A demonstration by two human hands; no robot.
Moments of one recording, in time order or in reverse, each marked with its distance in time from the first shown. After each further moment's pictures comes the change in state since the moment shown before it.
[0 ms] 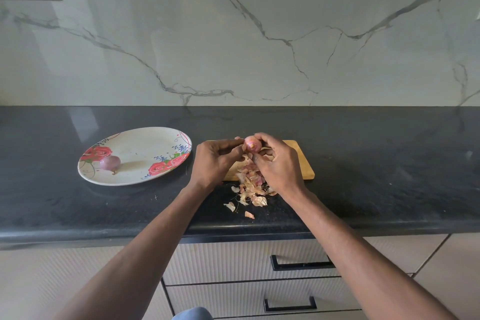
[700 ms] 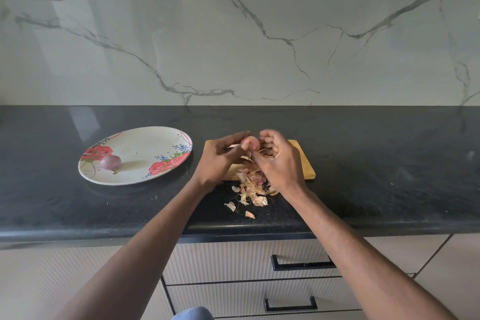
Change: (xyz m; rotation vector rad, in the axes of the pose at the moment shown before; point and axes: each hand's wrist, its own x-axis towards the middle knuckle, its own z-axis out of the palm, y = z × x) left_hand 0.004 0.006 0.004 -0.261 -0.145 -0.128; right_hand 0.001 -0.006 -0.002 0.046 0.051 0.047
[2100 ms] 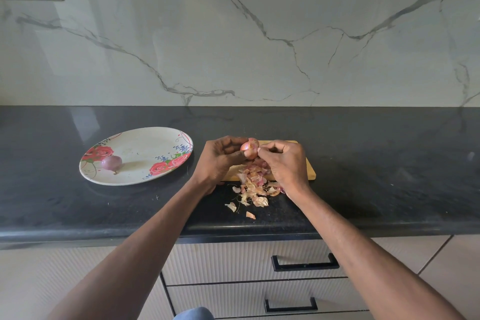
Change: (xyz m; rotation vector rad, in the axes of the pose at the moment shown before) left_hand -0.004 0.006 0.001 -0.134 -0.028 -0.088; right_hand 0.002 -0.003 -0.003 0.104 0.053 0.231
